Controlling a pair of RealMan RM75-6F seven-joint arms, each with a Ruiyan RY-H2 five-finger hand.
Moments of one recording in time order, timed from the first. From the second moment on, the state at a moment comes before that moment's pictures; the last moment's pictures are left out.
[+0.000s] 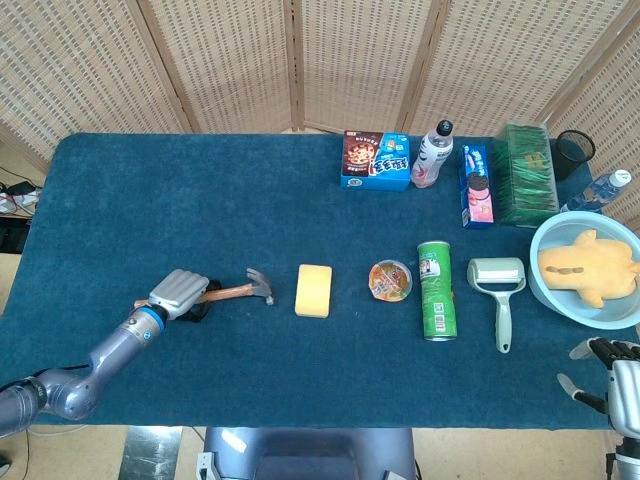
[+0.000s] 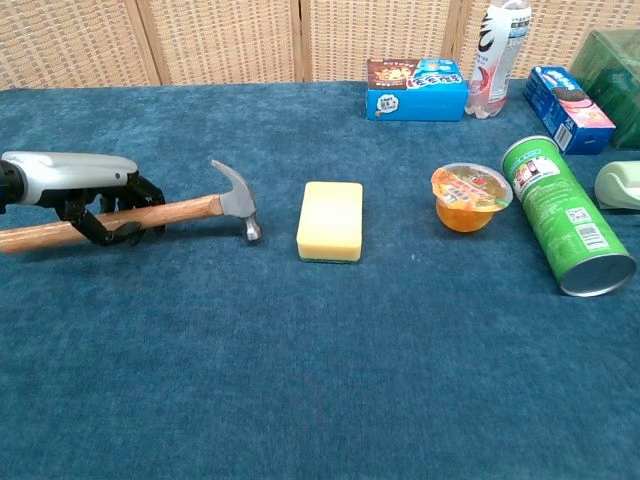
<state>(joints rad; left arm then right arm) -0.75 -1.34 -0.09 -1.49 1.12 0.64 0.14 -0.05 -1.22 0.06 -1.47 -1.53 1.67 0.10</state>
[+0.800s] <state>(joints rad) -0.63 -1.24 -0.09 -1.58 1.53 1.01 -0.06 -0.06 -1.22 0.07 -1.47 -1.54 1.67 0.10</state>
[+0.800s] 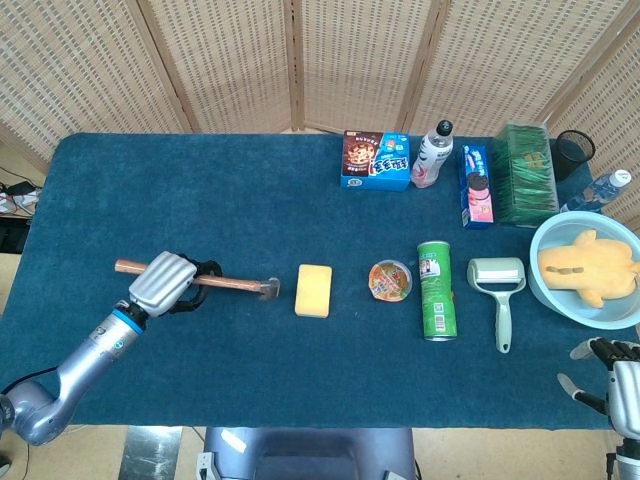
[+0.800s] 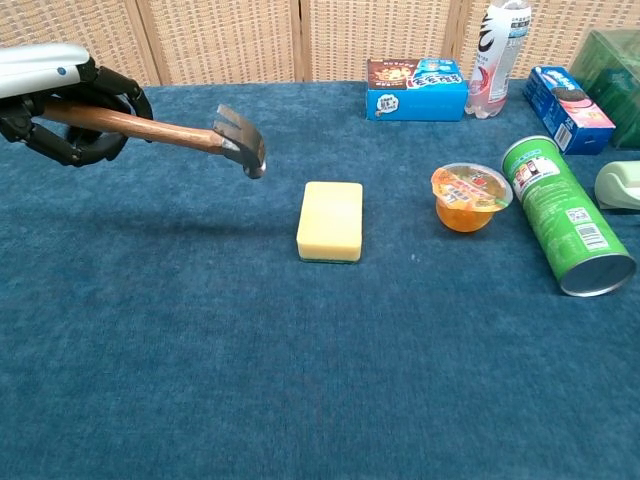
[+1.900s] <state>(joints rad) -0.74 -1.24 -0.19 -1.64 1.16 0.67 -0.20 -0.06 -1.21 0.07 -1.48 -1.52 1.65 0.07</state>
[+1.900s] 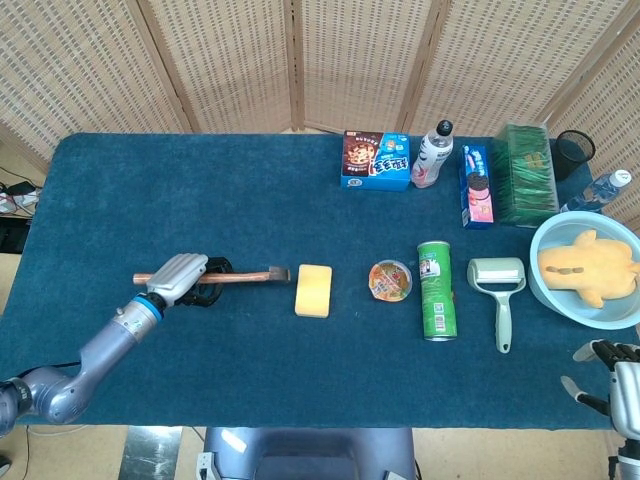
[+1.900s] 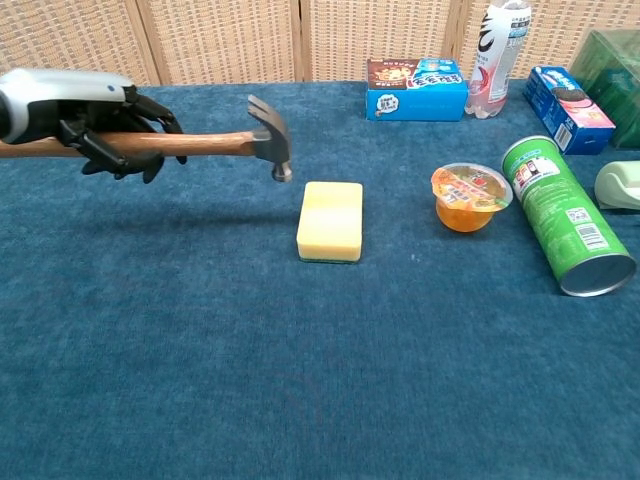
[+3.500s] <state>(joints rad) -0.84 -1.25 -0.21 -1.68 1.01 0.65 -0.21 -0.08 -1.22 0.08 -1.45 -1.50 1.66 0.11</state>
